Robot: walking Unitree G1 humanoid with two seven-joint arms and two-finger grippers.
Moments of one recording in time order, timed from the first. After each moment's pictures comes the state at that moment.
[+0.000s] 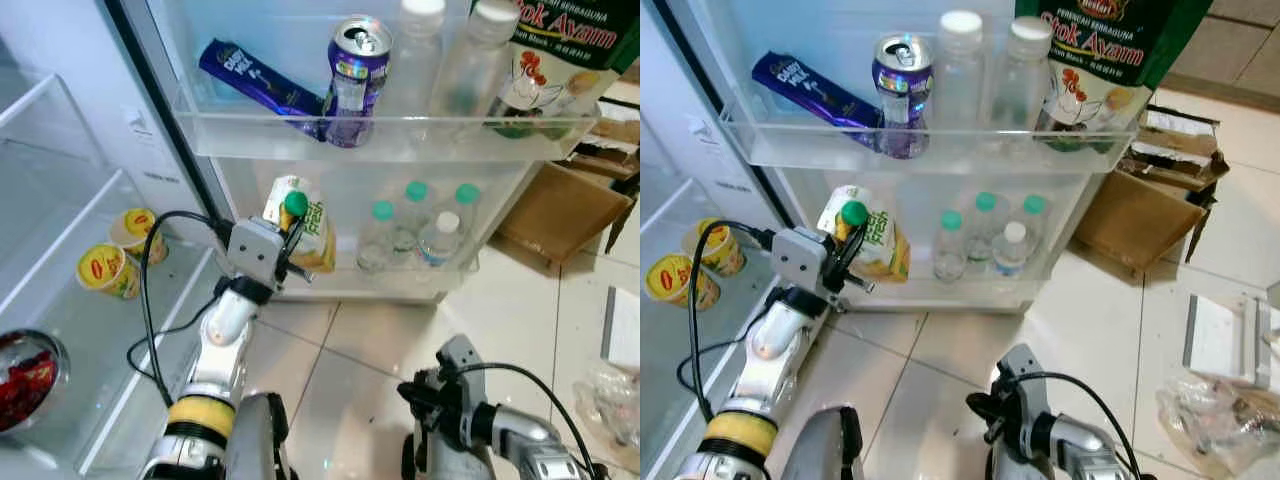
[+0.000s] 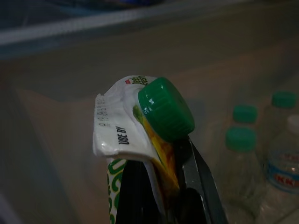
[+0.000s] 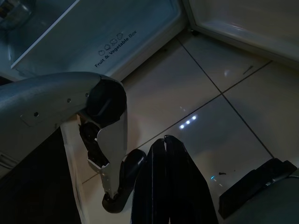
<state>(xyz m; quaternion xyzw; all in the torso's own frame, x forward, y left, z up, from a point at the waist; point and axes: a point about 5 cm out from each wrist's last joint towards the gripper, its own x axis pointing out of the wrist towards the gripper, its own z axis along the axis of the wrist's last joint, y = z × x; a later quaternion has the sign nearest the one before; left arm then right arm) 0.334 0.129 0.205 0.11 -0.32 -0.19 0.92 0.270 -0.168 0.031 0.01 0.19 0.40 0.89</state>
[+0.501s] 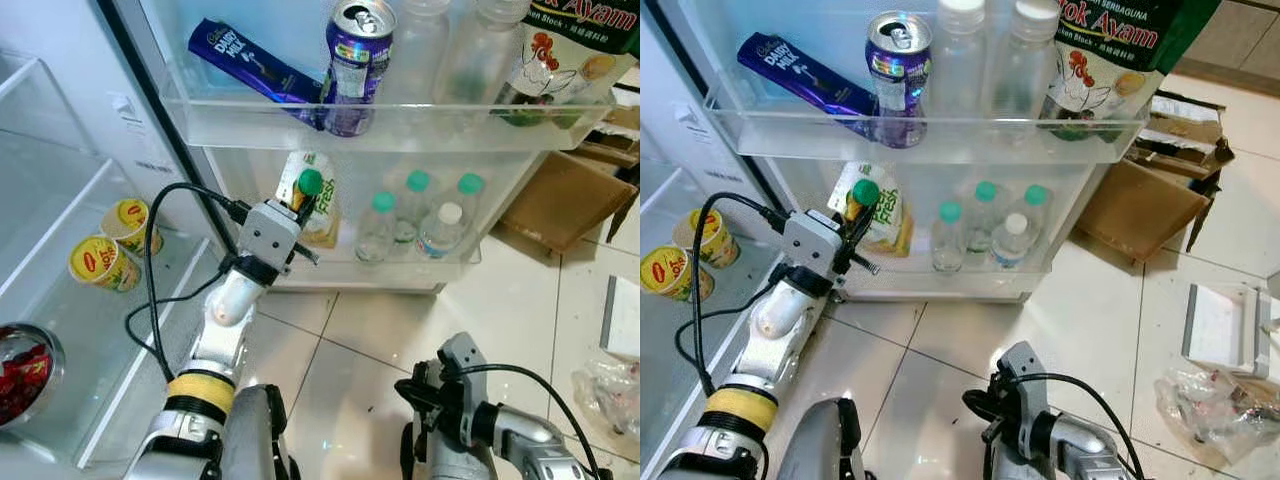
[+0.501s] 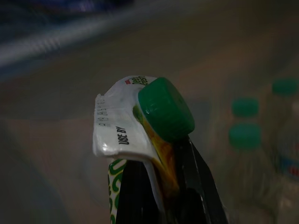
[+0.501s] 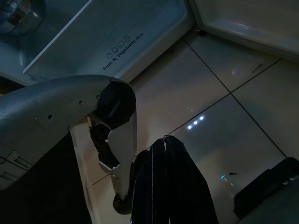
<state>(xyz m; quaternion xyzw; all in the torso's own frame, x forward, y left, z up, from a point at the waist) 0.339 0.128 0.210 0.18 -0.33 -0.20 0.90 0.263 -0.162 0.041 0.02 0.18 0.41 0.89</state>
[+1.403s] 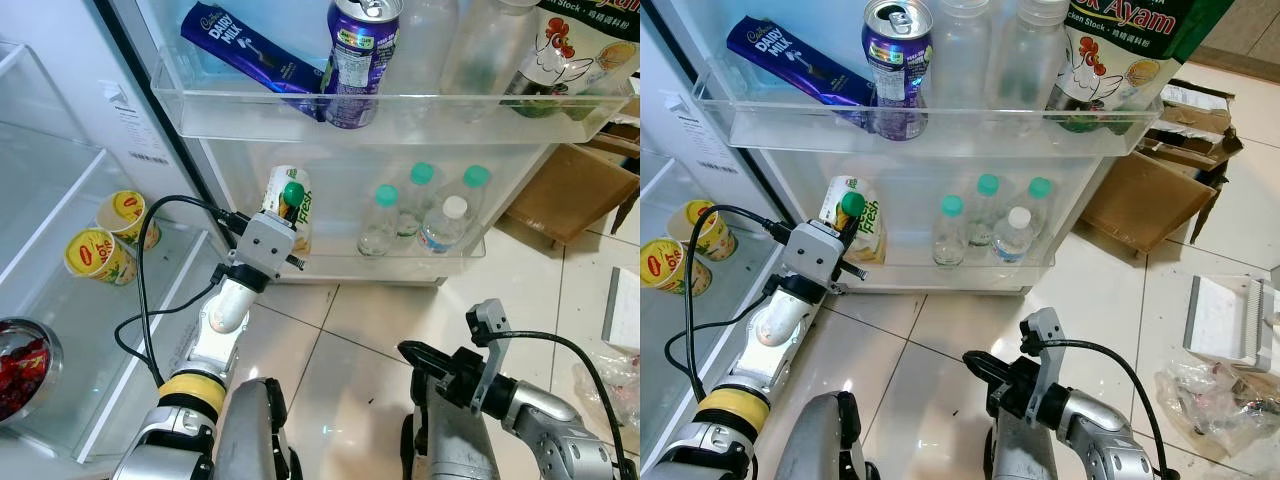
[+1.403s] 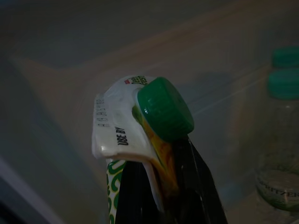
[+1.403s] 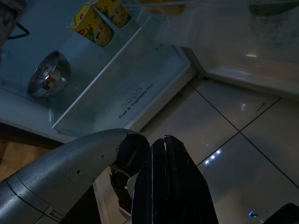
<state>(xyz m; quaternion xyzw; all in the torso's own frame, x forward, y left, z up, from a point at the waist) 0.347 0.143 0.194 0.19 -0.31 -0.13 0.92 0.271 -0.166 0.092 0.10 0.11 0.41 0.90</state>
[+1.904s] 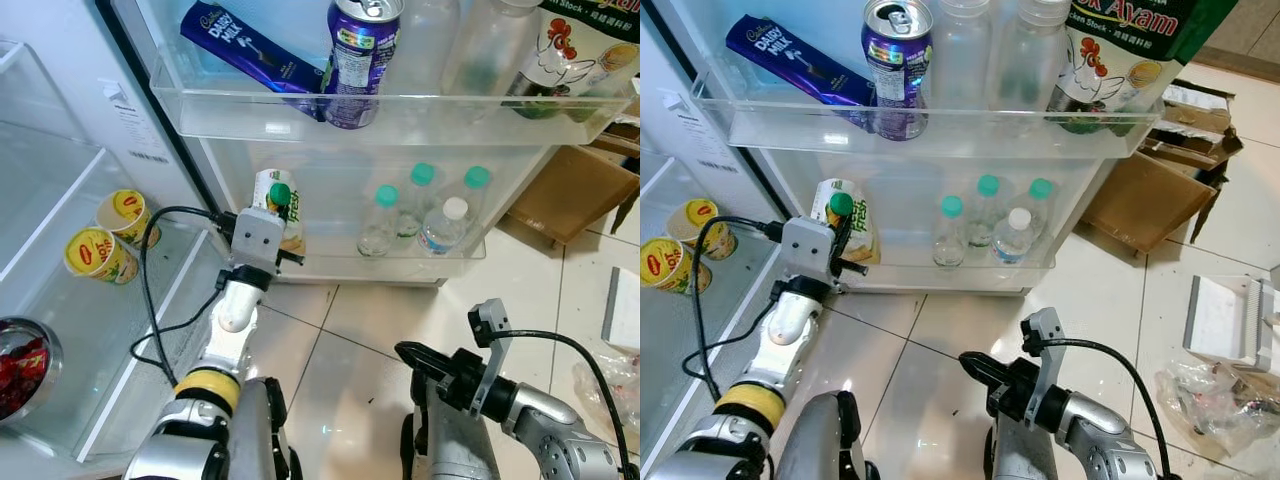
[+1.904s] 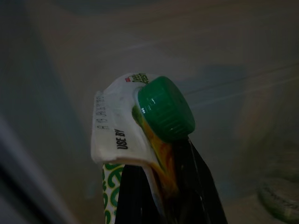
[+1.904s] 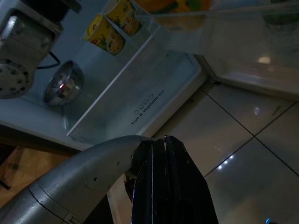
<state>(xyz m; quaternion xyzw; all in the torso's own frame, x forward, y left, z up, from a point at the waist) 0.360 0.124 0.183 0.10 -0.27 -0.11 0.95 0.265 -0.159 0.099 0.13 0.11 0.42 0.89</state>
